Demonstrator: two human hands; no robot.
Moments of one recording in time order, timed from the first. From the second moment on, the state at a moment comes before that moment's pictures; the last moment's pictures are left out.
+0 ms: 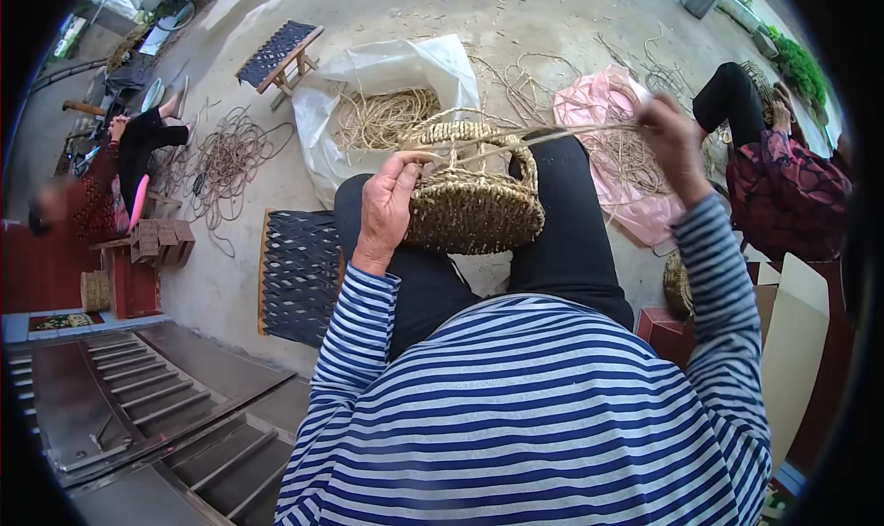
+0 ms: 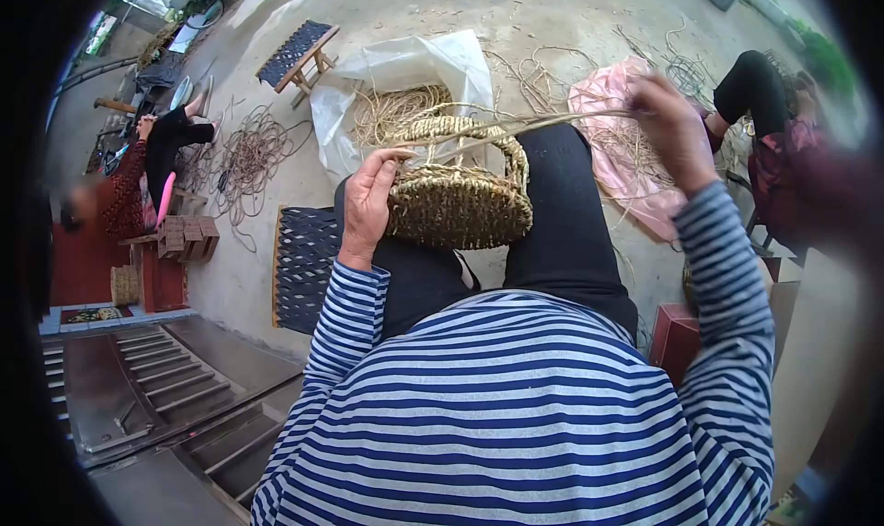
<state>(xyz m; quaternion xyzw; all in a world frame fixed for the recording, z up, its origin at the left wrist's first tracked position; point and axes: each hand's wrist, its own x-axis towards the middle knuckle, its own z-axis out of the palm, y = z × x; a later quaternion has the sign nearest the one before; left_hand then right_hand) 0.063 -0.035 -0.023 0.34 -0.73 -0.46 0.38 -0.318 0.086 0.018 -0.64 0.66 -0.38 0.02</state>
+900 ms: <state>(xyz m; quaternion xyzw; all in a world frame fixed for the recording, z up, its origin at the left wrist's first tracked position) 0.018 -0.026 0.016 0.17 -0.92 -0.17 0.32 -0.310 0.079 -0.047 -0.27 0.58 -0.61 0.46</state>
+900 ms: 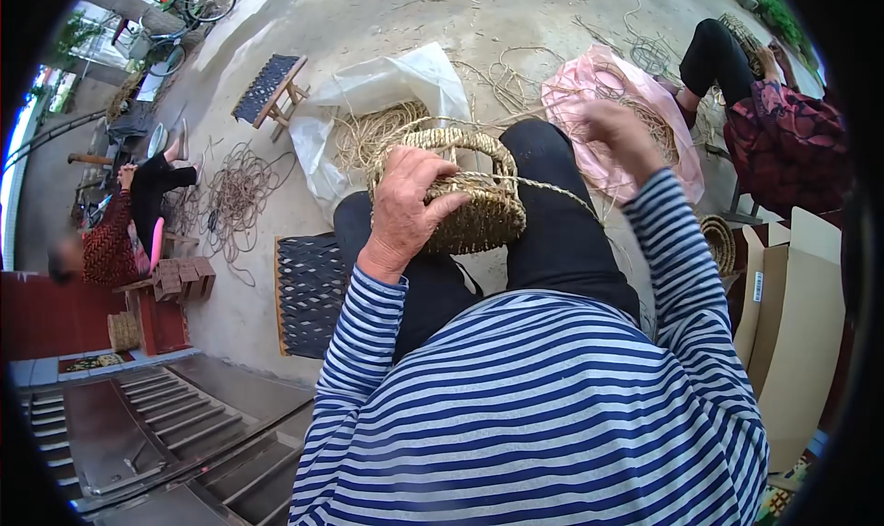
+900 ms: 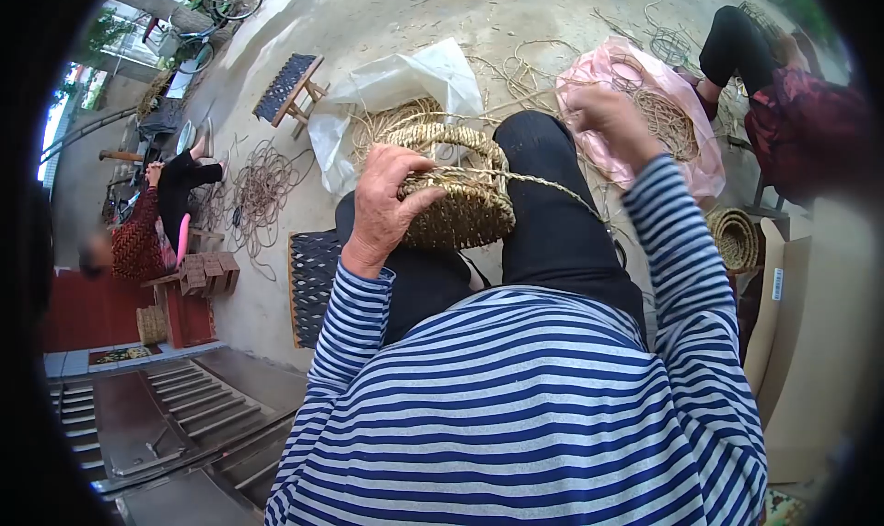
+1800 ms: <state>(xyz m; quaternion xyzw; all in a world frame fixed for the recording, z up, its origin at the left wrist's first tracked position) 0.024 -0.023 0.033 0.27 -0.84 -0.36 0.31 -0.237 0.084 -0.039 -0.63 0.67 -0.37 0.12</state>
